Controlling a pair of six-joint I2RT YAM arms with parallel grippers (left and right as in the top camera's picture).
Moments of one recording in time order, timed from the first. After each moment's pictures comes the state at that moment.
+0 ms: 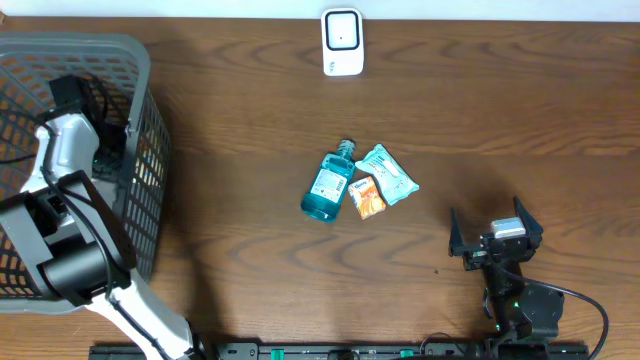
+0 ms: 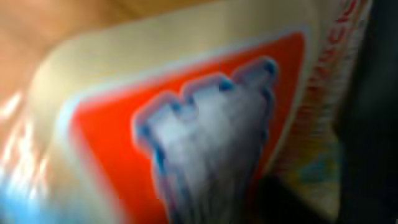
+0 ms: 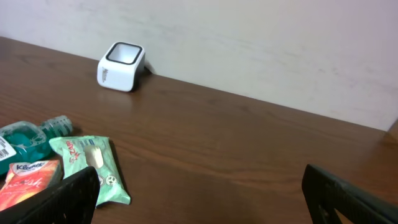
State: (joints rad) left arm 0.42 2.01 1.43 -0.78 -0.04 -0.95; right arm -0.01 0.01 0.01 -0.06 -0.14 -0.18
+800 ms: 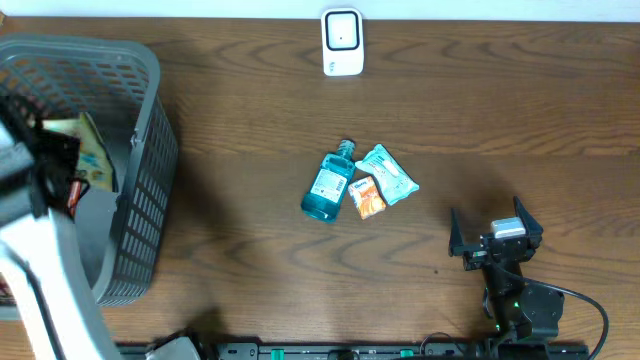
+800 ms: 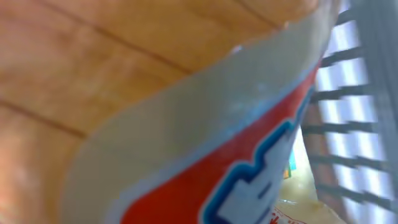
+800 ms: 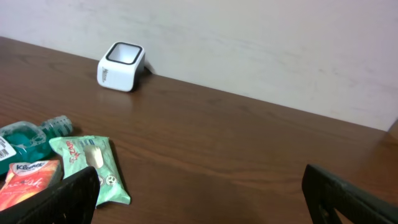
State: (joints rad) left arm 0.50 1.29 1.30 -0.87 -0.10 -0.84; right arm -0.01 0.01 0.01 -0.06 -0.14 -0.18
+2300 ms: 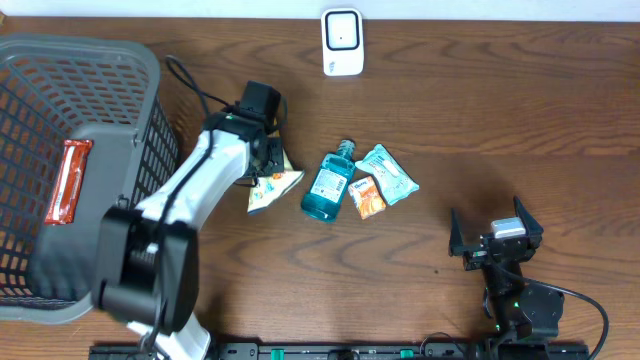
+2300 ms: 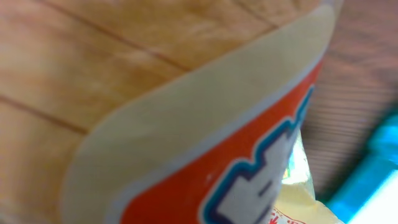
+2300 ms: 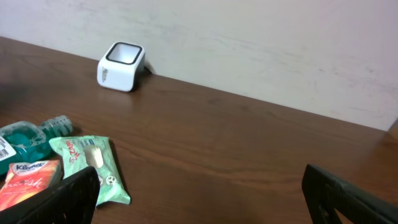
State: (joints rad) left arm -0.30 1.81 1.25 -0.78 -0.07 -0.40; right arm -0.01 0.01 0.01 -0.06 -0.14 -0.18
